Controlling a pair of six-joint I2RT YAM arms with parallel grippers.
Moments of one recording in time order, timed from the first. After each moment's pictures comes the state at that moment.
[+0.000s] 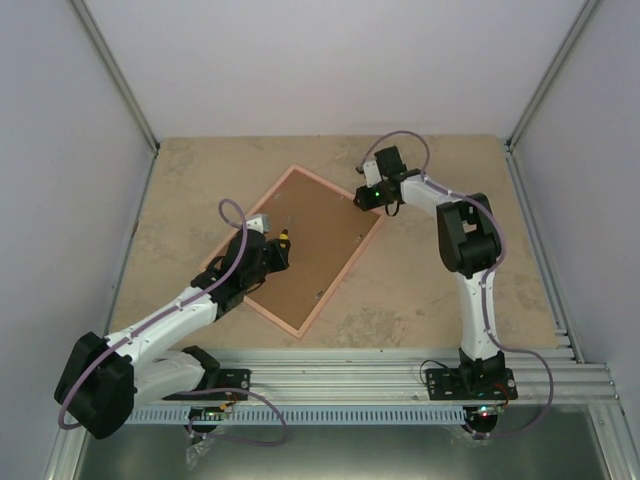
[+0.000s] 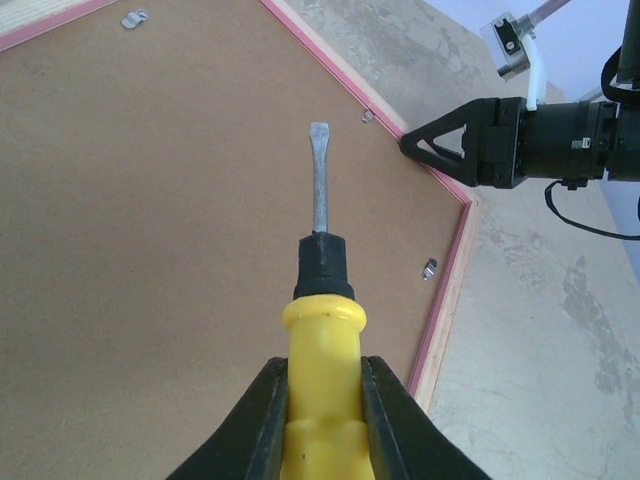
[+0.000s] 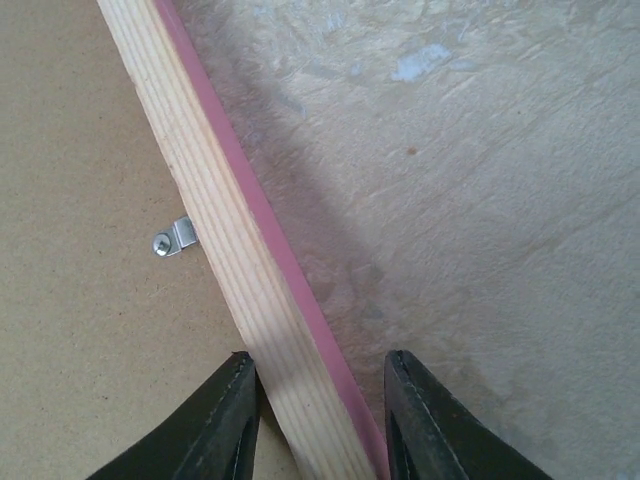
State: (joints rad) left arm -0.59 1.07 0.54 0.00 -0.08 -0.73; right arm 0.36 2.29 1.71 -0.42 -0.25 -0.01
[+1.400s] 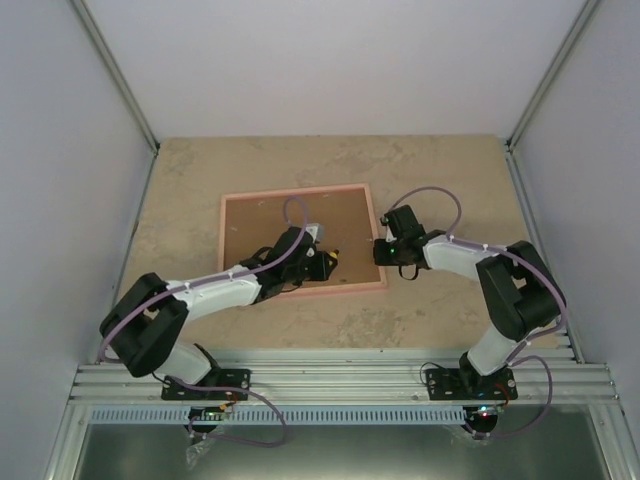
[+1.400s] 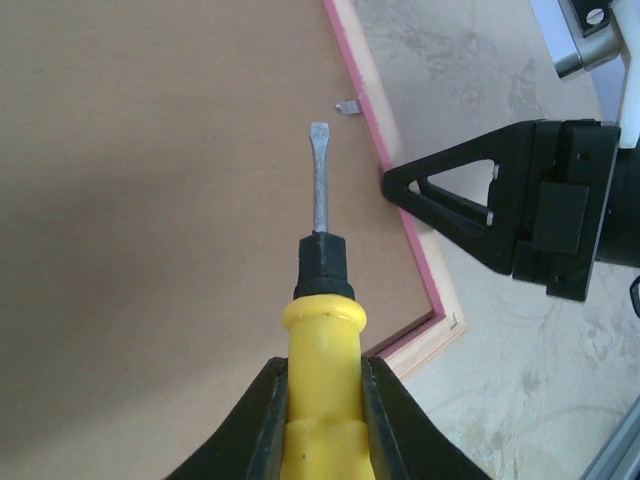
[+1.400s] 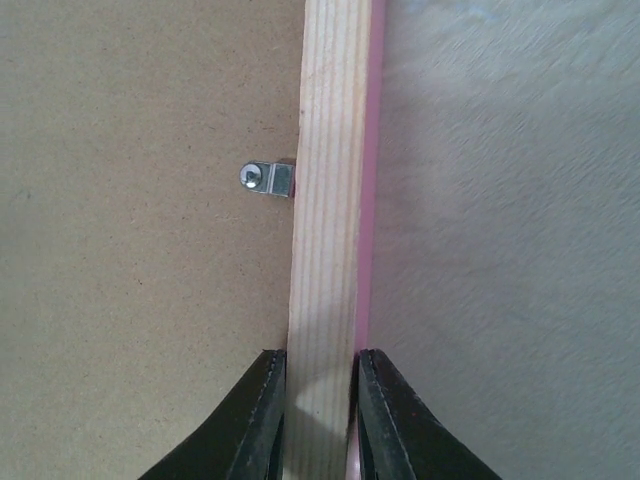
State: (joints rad) left arm -0.76 1.43 0.68 0.08 0.13 -0.71; right arm 0.49 1.68 0.86 -0.21 -0.07 0.42
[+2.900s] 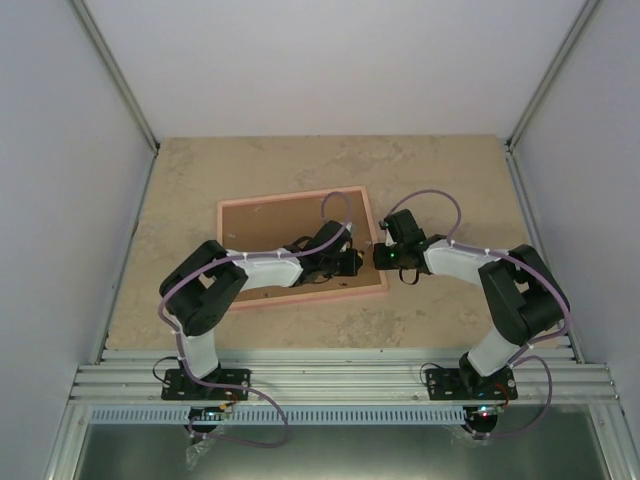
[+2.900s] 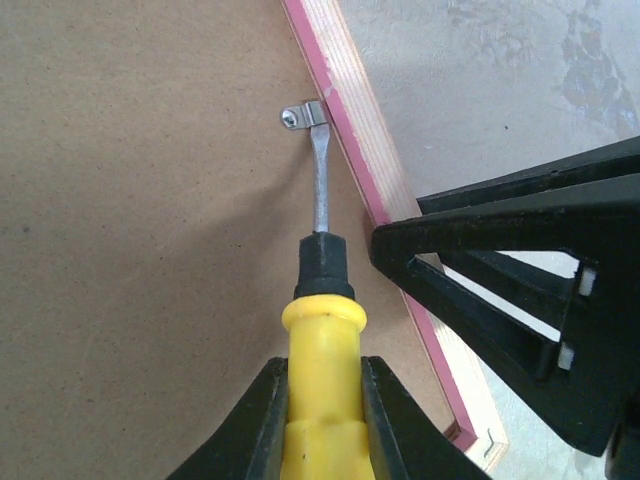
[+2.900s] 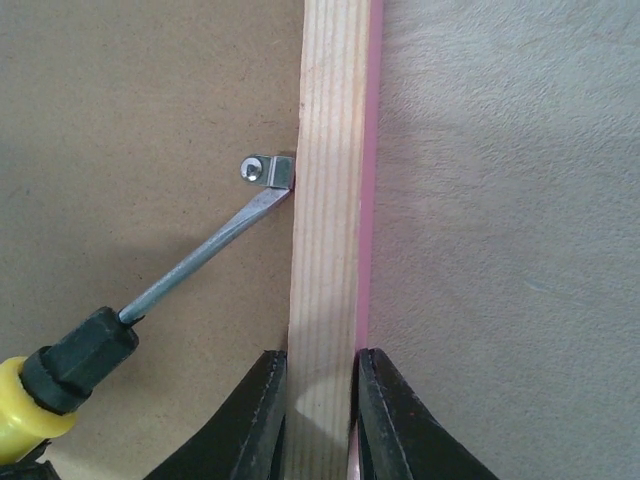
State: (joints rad) left arm -0.83 1.82 0.96 0.09 0.12 -0.71; right arm 0.52 1.65 0.81 -0.19 -0.07 0.40
